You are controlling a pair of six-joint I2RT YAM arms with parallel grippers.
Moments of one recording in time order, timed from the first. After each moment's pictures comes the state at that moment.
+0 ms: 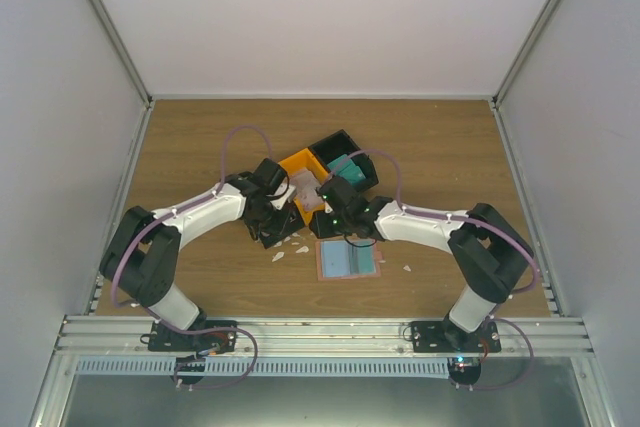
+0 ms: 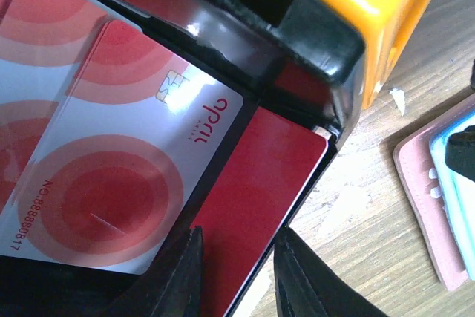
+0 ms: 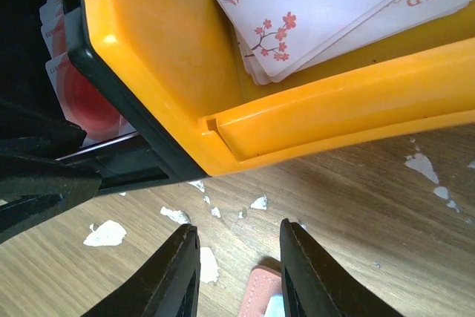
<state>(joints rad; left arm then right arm) -0.54 1.58 0.98 -0.70 0.17 -0.18 0.84 1.69 0.97 -0.22 -0.11 0.59</state>
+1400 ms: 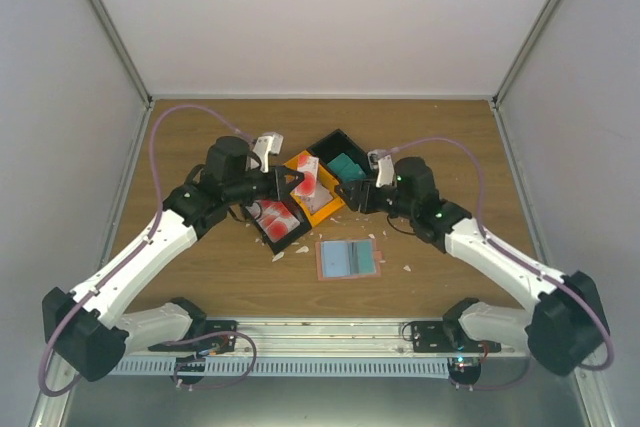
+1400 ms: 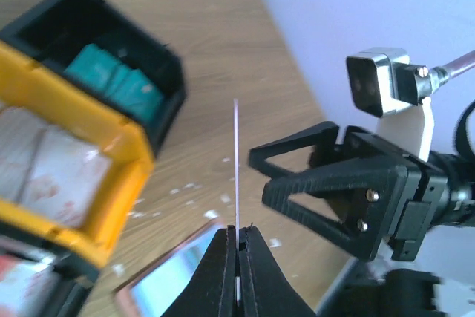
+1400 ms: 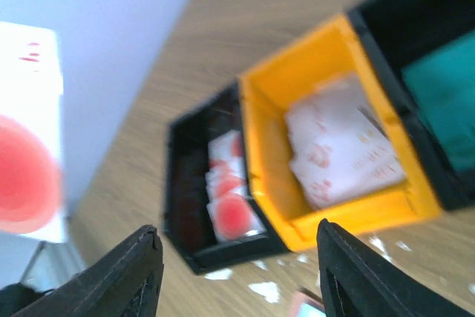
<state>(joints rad) -0.54 1.13 1.02 -0.44 0.34 -0.53 0.59 1.21 0.77 -0.09 -0.31 0.56</state>
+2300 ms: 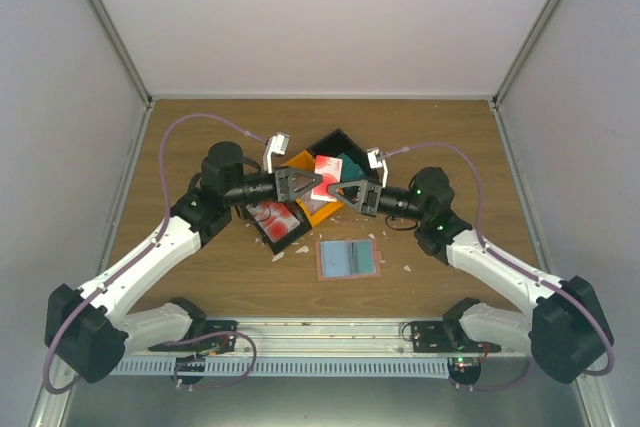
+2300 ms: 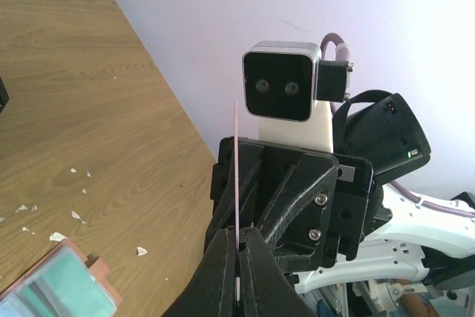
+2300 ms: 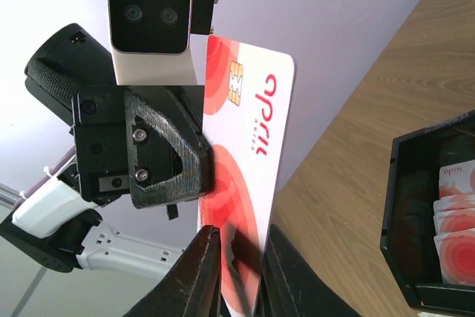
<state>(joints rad) -0.54 1.13 0.89 0.03 0.72 -0.80 0.57 1.13 0.62 0.54 -0.77 0.95</state>
